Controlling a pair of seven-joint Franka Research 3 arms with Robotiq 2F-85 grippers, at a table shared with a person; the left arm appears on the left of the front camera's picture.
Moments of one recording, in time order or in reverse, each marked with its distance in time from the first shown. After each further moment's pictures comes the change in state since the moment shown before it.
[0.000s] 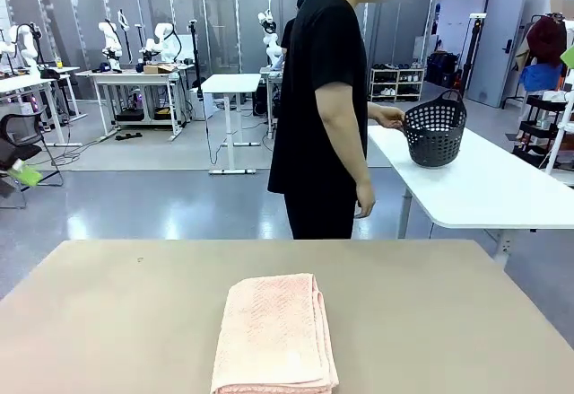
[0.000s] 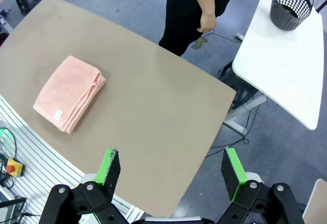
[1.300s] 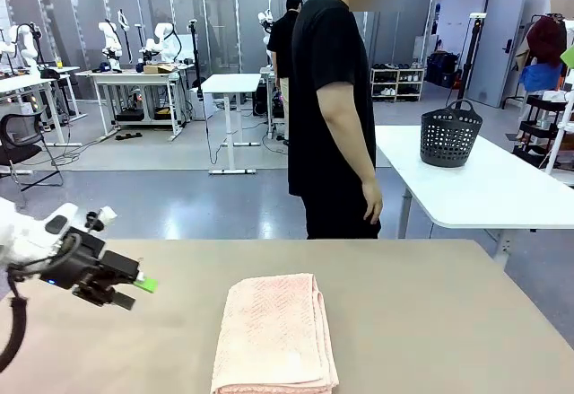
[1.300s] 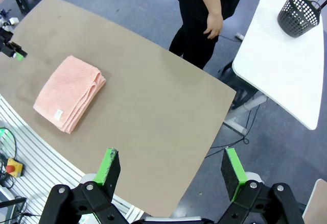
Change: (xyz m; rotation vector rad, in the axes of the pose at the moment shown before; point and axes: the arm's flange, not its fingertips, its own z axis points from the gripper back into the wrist) left arm -0.067 -0.003 -0.250 -0.258 0.050 0.181; right arm 0.000 0.000 0.000 0.000 0.000 0.000
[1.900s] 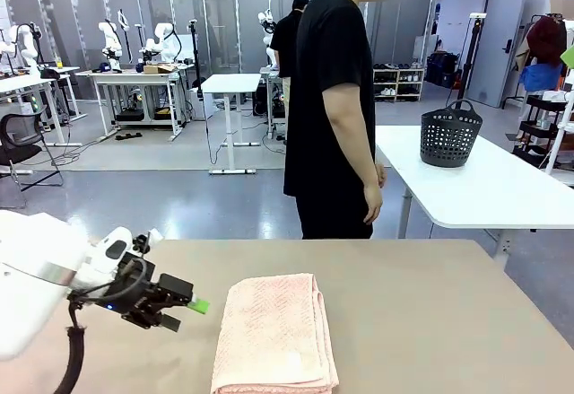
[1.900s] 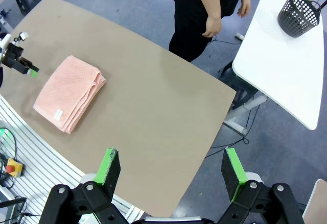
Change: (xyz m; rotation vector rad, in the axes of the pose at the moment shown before) left arm -0.021 -0.041 -0.086 0.025 -0.024 0.058; right arm 0.000 0.000 0.000 0.000 0.000 0.000
